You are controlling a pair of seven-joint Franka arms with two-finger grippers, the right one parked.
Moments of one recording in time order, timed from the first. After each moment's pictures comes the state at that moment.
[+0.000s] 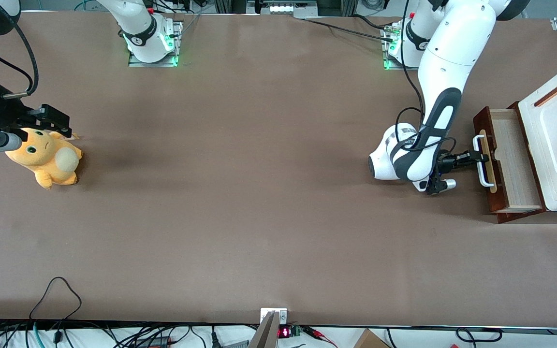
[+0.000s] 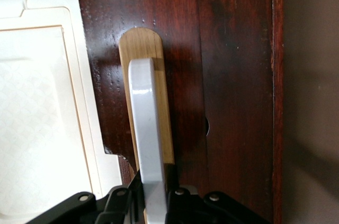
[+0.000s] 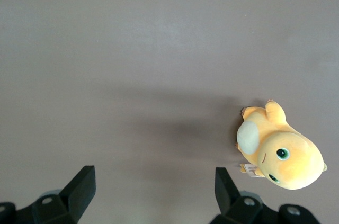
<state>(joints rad) -0.29 0.71 -0.04 -1.92 1.20 1.36 -1.02</state>
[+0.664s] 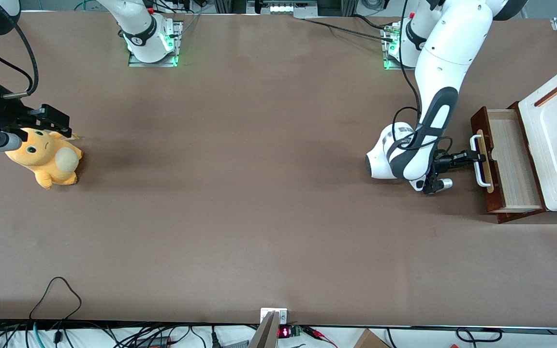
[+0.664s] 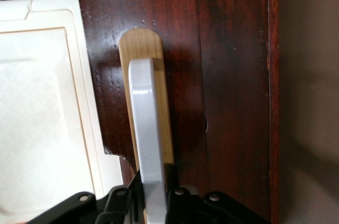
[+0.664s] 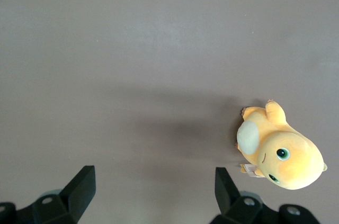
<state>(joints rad) -0.30 0.71 -0.04 -1.92 1.19 1.36 -1.02</state>
